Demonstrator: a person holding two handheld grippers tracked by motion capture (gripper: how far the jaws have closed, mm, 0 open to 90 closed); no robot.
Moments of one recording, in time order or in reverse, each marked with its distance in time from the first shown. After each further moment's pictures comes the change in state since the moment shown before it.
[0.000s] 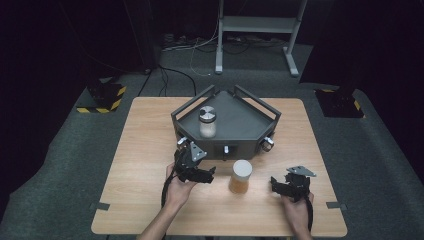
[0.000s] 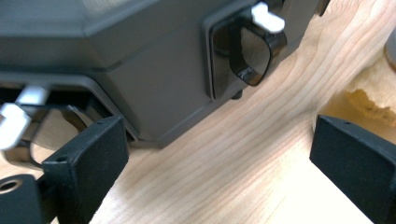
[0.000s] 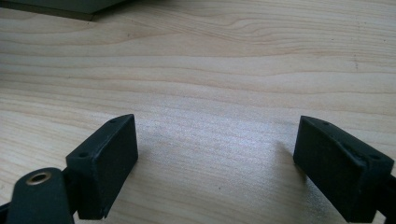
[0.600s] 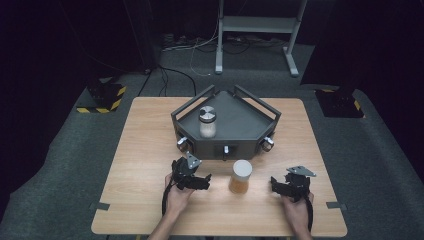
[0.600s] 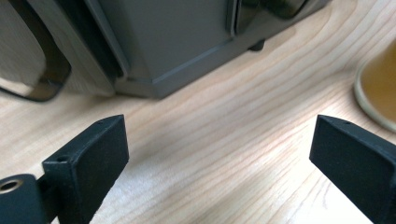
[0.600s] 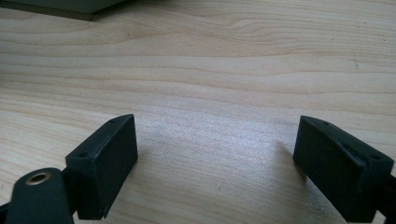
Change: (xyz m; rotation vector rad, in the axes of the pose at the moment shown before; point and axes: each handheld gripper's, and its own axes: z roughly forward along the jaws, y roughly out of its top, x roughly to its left) left arm 0.003 -0.039 0.028 0.047 0.018 -0.070; right arm 0.000 0.000 0.000 0.000 -0.001 0.000
